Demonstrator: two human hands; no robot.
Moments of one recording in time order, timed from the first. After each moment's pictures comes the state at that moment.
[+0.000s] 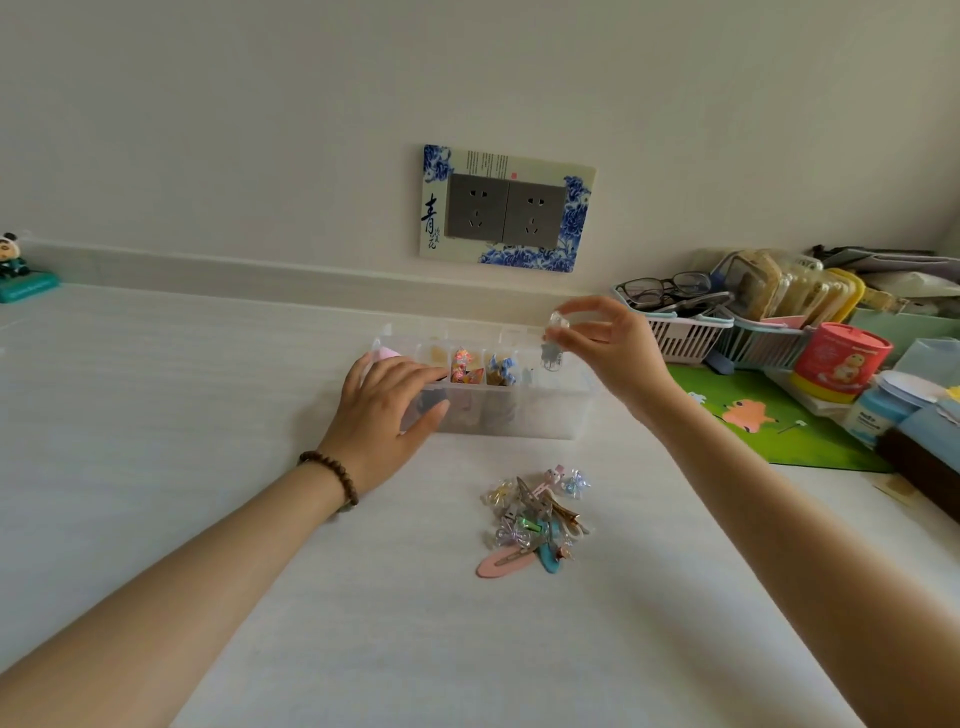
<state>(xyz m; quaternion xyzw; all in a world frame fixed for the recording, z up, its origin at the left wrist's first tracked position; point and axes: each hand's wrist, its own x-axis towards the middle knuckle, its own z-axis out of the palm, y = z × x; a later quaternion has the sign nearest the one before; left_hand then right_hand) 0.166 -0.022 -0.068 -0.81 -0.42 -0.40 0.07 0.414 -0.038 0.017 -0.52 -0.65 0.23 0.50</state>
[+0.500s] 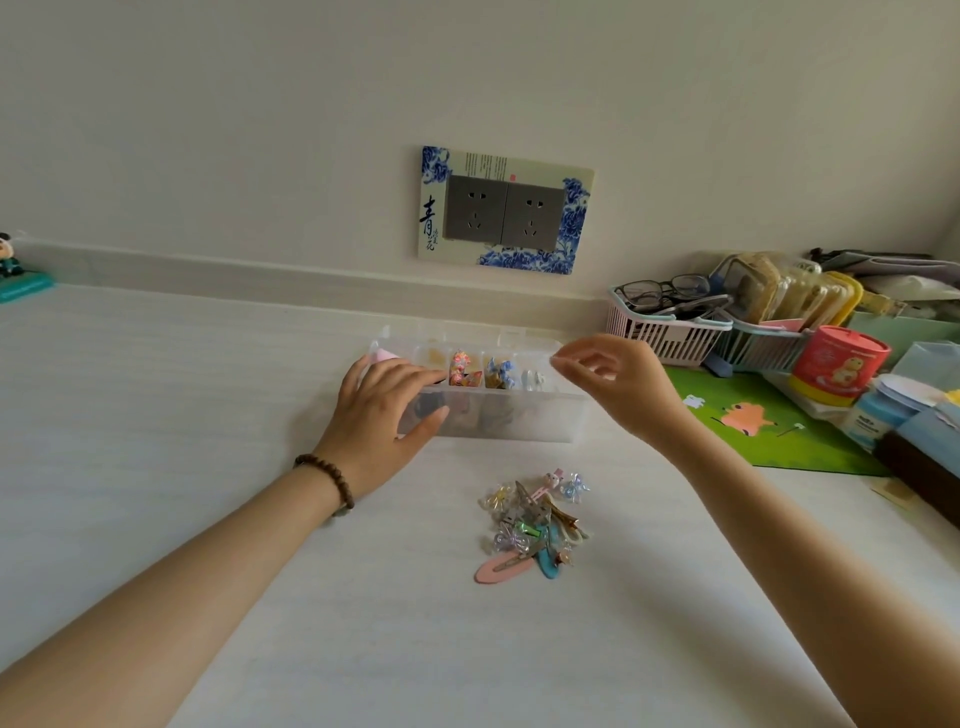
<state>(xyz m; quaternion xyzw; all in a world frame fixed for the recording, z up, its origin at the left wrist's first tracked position) 0.165 -0.022 -0.068 -0.82 -0.41 -0.39 0.06 0.426 -0.051 0.003 -0.54 -0.73 0.13 0.40</state>
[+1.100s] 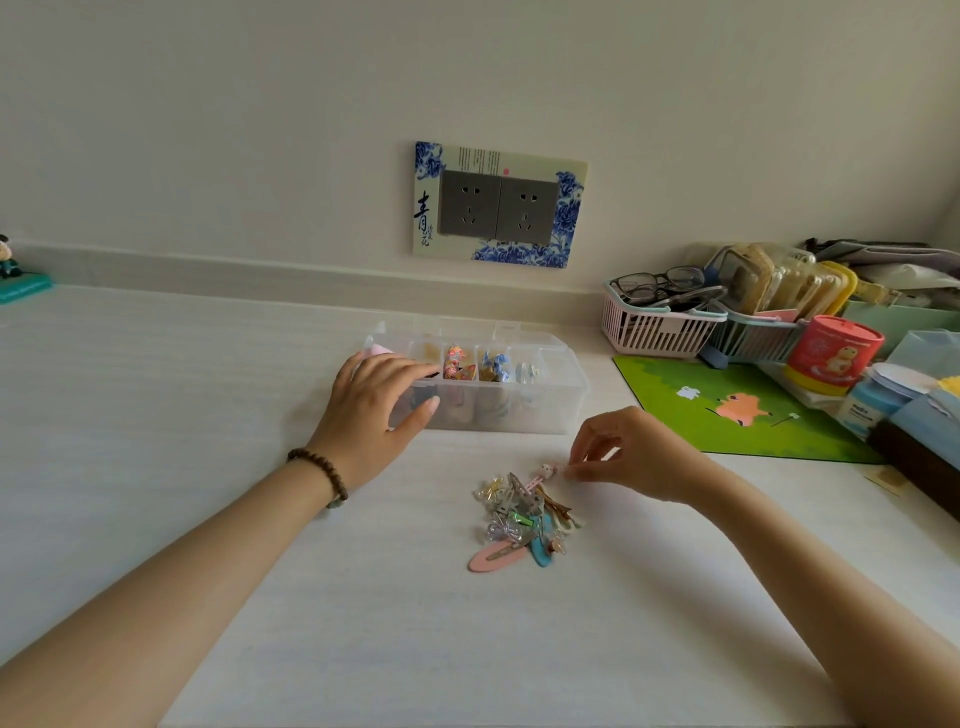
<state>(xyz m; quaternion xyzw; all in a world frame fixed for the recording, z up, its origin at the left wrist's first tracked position) 0.163 -0.022 -0.066 -0.82 -0.41 -0.40 0.07 0.449 -0.088 -0.028 -0.57 -0.77 0.21 0.20</state>
